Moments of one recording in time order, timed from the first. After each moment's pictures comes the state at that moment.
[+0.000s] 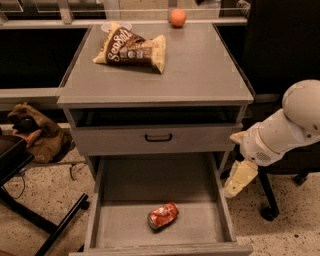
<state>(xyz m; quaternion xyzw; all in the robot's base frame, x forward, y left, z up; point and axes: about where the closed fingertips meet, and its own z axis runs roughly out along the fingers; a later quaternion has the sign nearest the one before) 0.479 -0.196 0.736 -0.56 0.80 0.12 0.19</state>
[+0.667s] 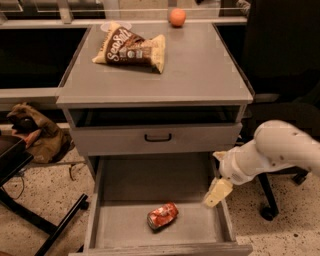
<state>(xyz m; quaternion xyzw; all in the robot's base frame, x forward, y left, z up) 0.495 -0.169 0.638 -0.54 0.80 0.14 0.22</state>
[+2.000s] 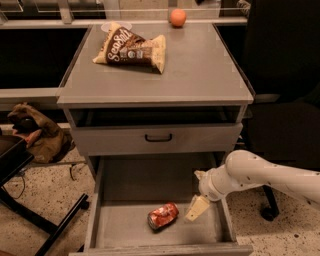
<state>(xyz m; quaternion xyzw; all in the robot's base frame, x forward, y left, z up) 0.508 -0.120 0.512 -0.55 0.78 0.18 0.22</state>
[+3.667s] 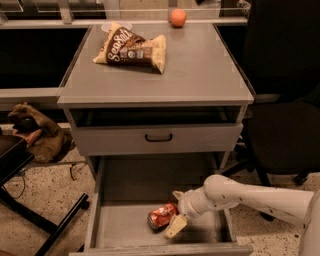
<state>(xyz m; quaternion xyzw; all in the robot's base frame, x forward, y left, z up) 0.489 -0.043 0.395 -0.55 0.75 0.27 0.23</state>
